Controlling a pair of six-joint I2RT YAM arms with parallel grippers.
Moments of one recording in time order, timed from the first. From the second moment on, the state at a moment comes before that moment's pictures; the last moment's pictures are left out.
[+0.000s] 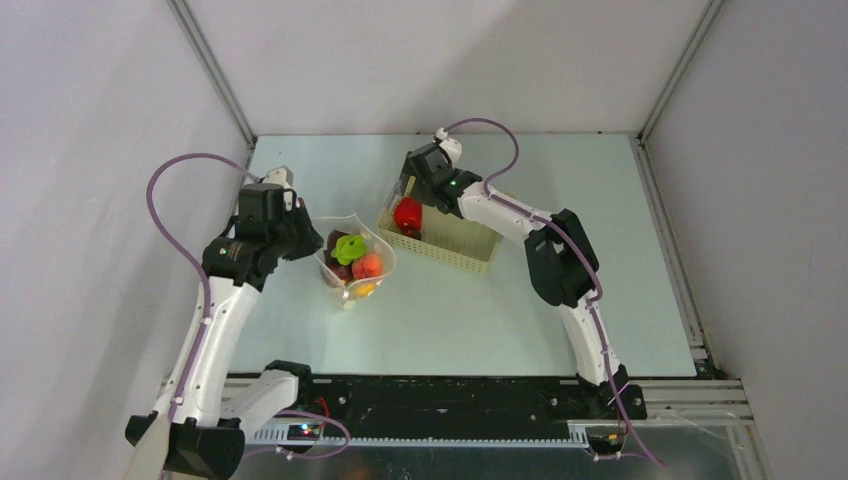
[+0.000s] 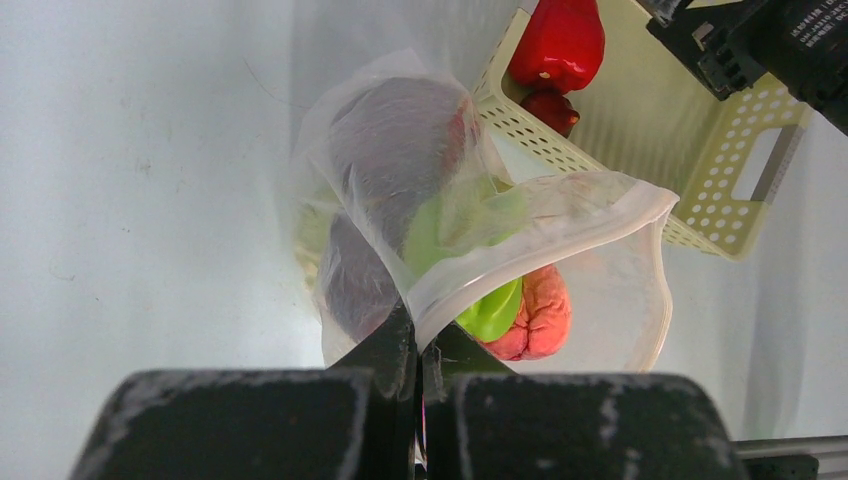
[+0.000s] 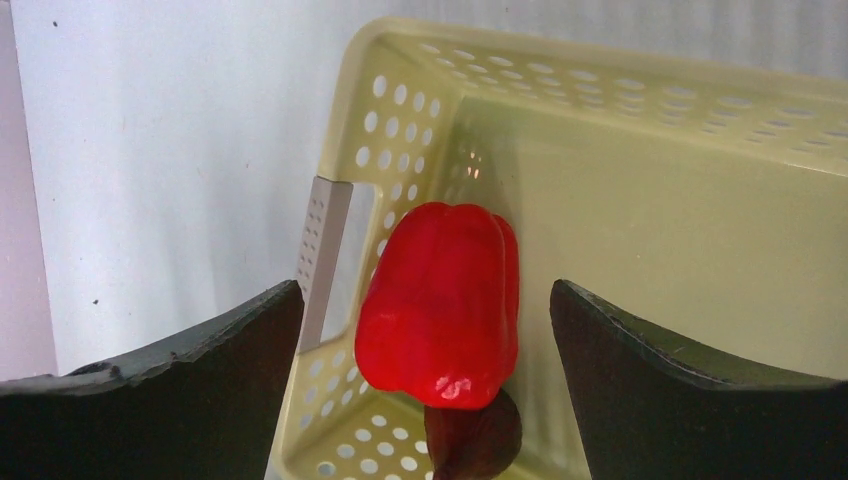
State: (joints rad) left arm -0.15 0.98 1.13 -0.88 0.01 -0.42; right arm 0.71 2.21 1.87 -0.34 0.29 0.84
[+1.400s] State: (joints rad) left arm -0.15 0.98 1.13 -0.88 0.01 -0.42; right arm 0.72 2.35 1.90 -0.31 0.20 0.87
